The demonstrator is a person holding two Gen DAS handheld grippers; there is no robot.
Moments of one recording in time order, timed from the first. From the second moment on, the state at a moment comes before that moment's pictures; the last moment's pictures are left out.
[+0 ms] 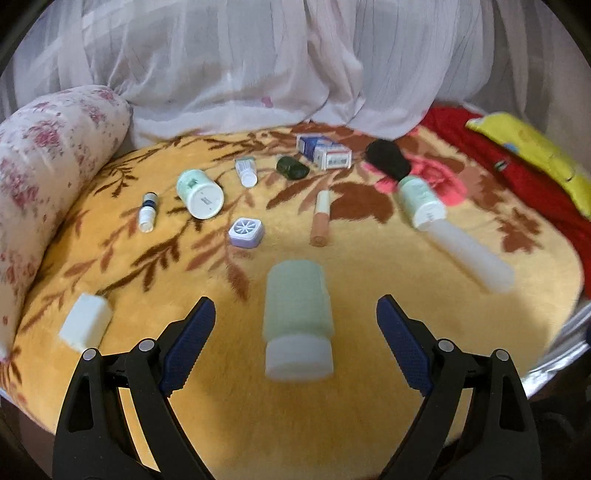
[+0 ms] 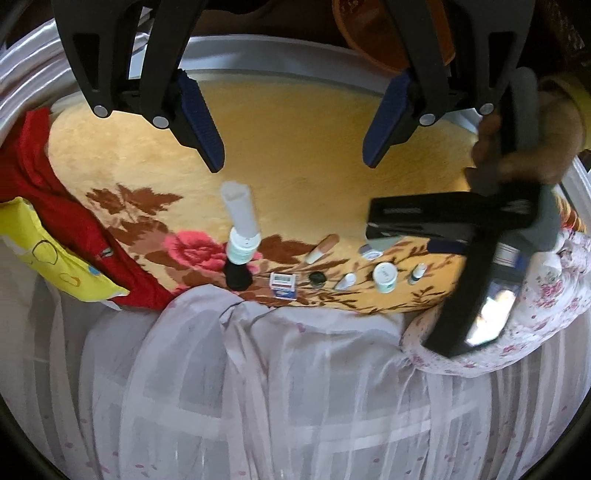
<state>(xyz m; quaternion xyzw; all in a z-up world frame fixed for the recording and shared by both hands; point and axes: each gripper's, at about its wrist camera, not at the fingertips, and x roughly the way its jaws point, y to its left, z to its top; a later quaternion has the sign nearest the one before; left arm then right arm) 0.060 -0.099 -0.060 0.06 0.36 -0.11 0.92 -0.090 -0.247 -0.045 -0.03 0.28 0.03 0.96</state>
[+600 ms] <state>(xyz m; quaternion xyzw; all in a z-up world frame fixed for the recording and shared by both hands) 0.017 -0.053 -0.051 0.01 0.36 -0.14 0.92 0.008 -0.279 -0.065 -0.05 0.29 -0.04 0.95</state>
